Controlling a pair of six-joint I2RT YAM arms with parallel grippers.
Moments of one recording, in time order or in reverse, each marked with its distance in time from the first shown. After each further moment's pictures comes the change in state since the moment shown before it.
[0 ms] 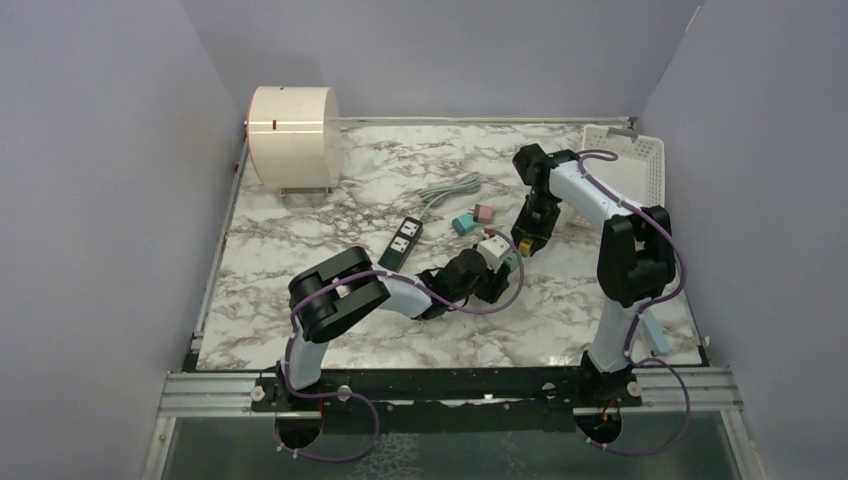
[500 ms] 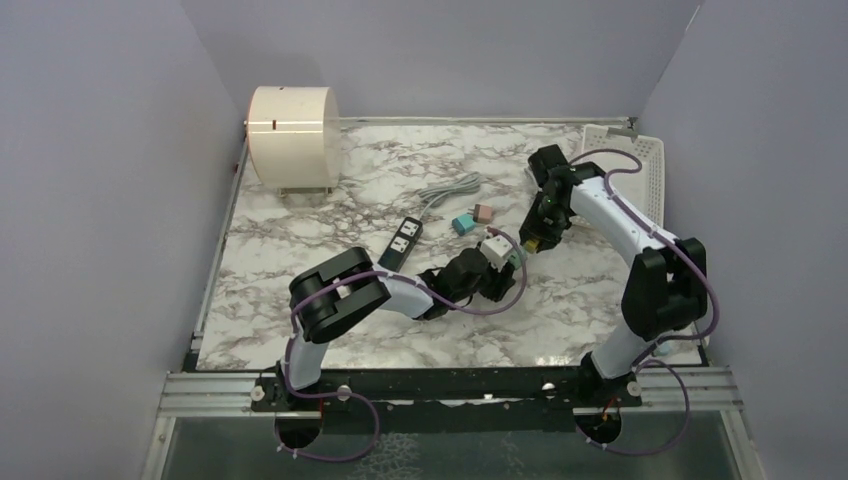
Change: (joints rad) left arm -0.003 0.010 0.011 0.040 0.004 0.000; right arm -0.005 -0.193 -0.133 0.111 -0.014 -0.016
